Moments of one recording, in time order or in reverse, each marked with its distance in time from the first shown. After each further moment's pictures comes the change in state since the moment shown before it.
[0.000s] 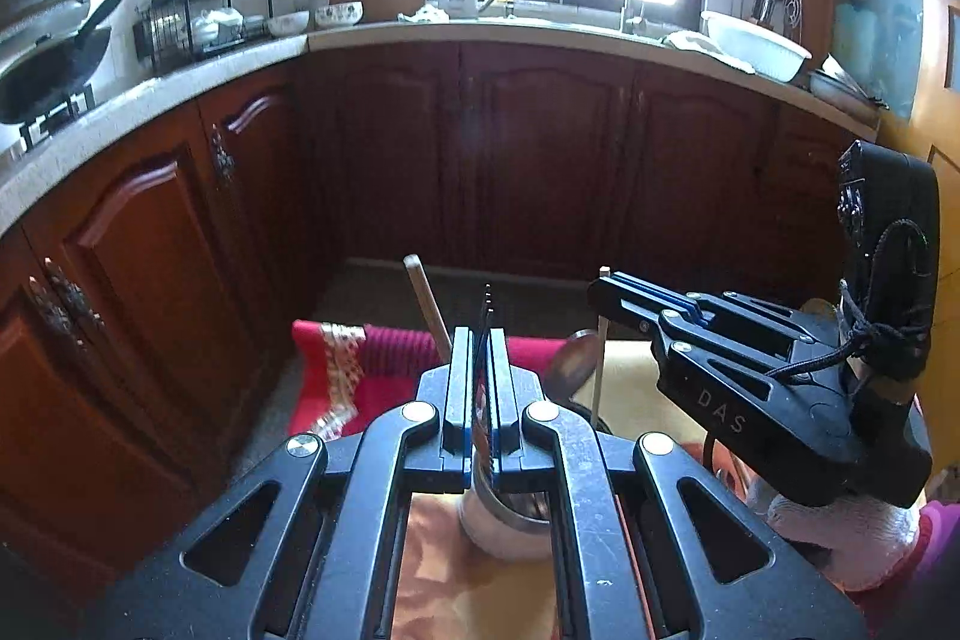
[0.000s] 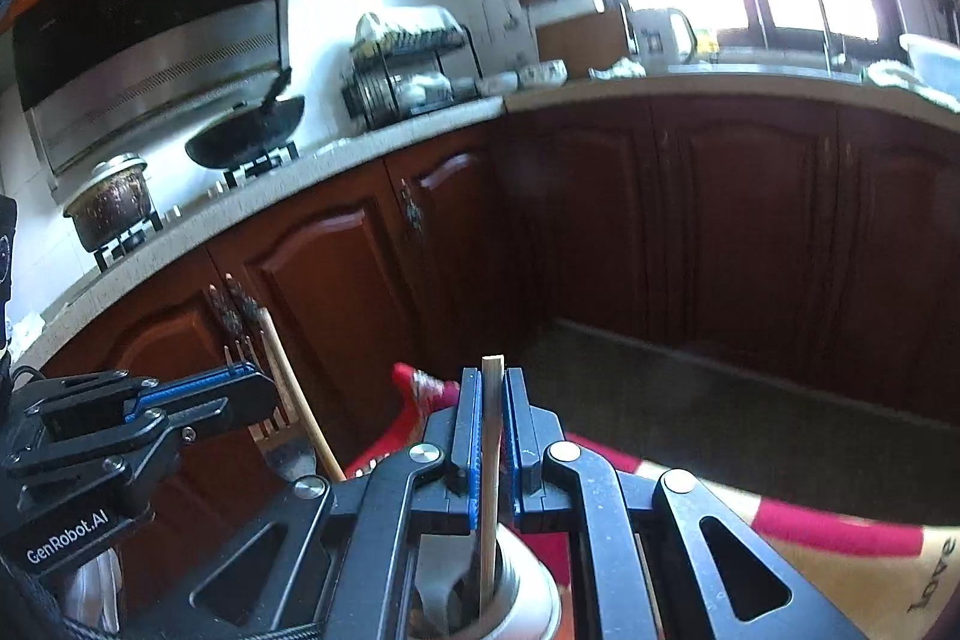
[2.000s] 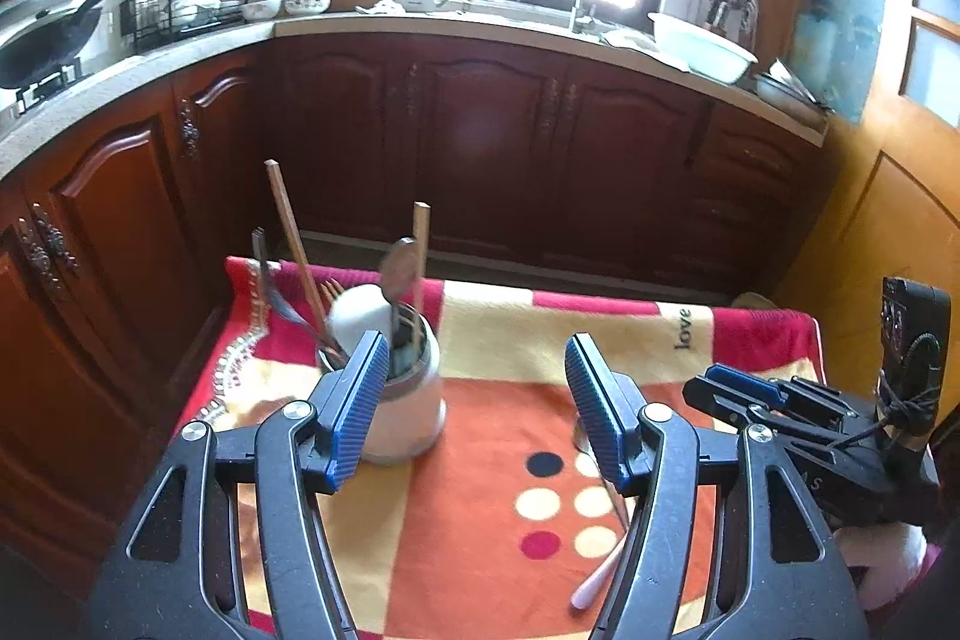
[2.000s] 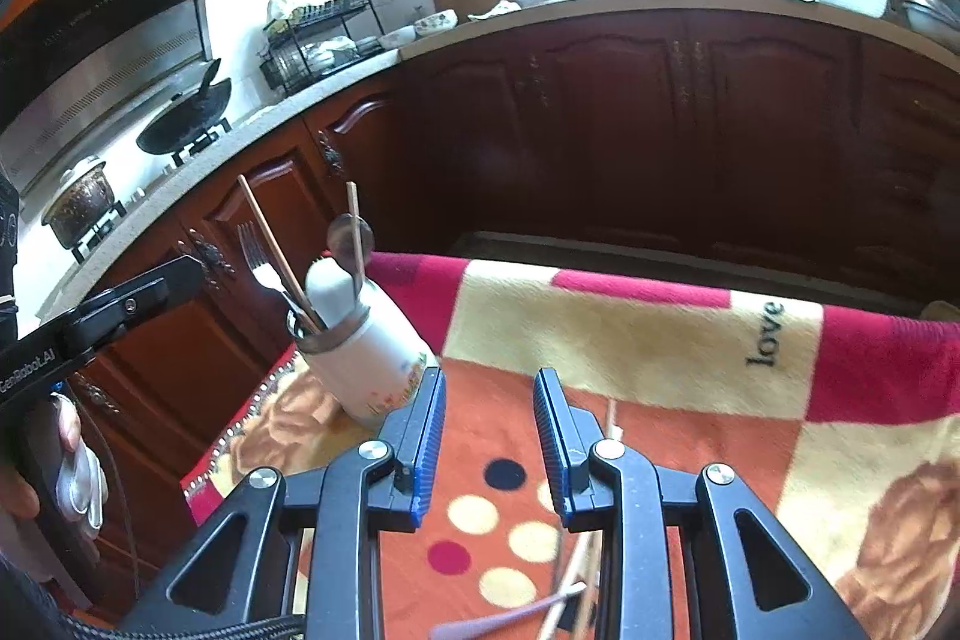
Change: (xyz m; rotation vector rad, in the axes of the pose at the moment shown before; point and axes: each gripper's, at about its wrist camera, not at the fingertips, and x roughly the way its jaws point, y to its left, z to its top) left arm -0.077 -0.087 -0.039 -0.046 0.017 -0.100; right arm -0.175 -0.066 -0.085 0.141 0.144 -0.151
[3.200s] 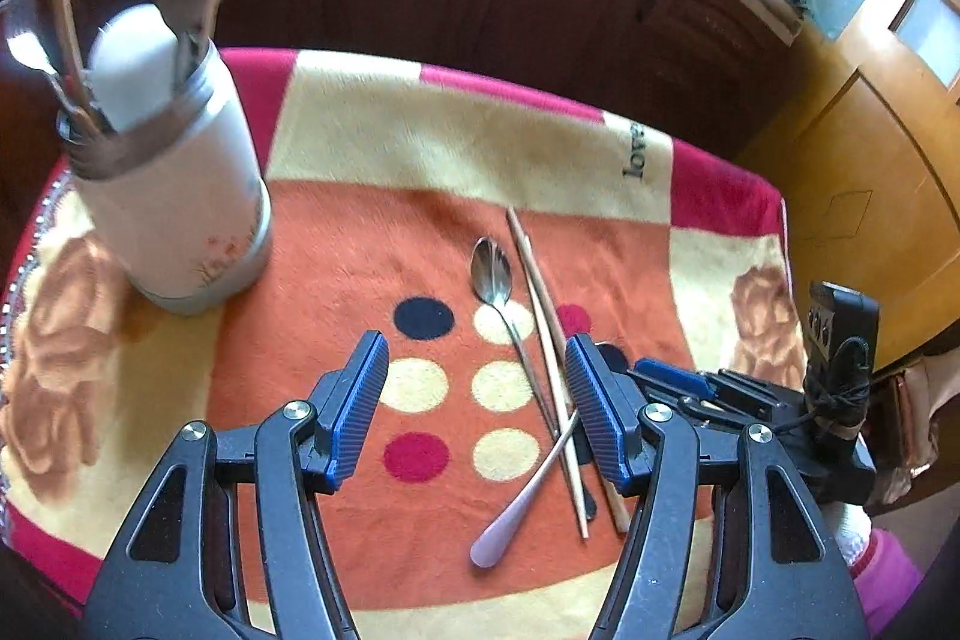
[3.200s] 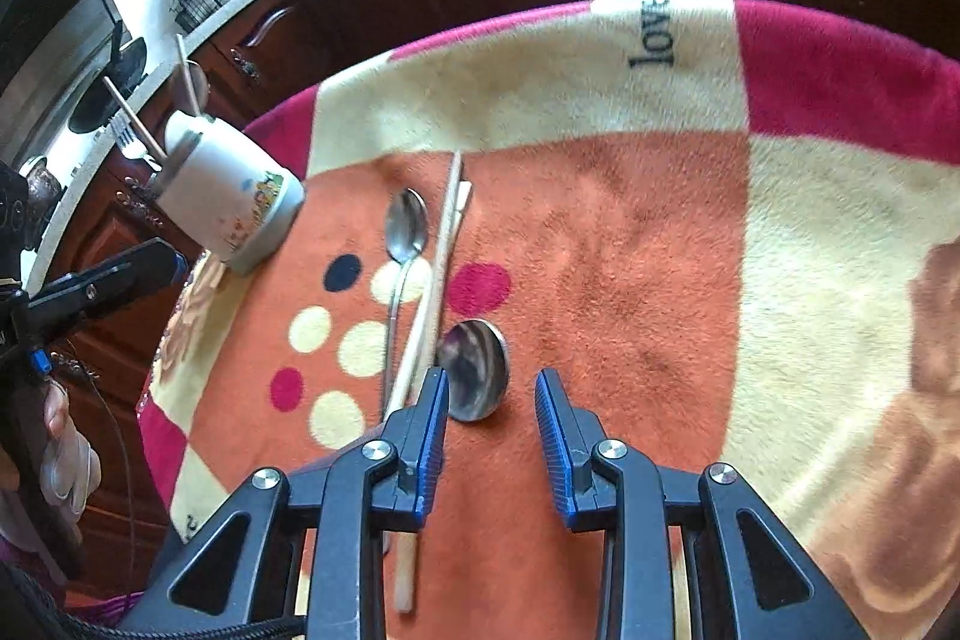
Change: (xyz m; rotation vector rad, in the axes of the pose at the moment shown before) left arm 0.118 -0.048 -0.079 -0.046 0.370 -0.205; right arm 0.051 -0.107 -0.114 0.190 0.270 0.008
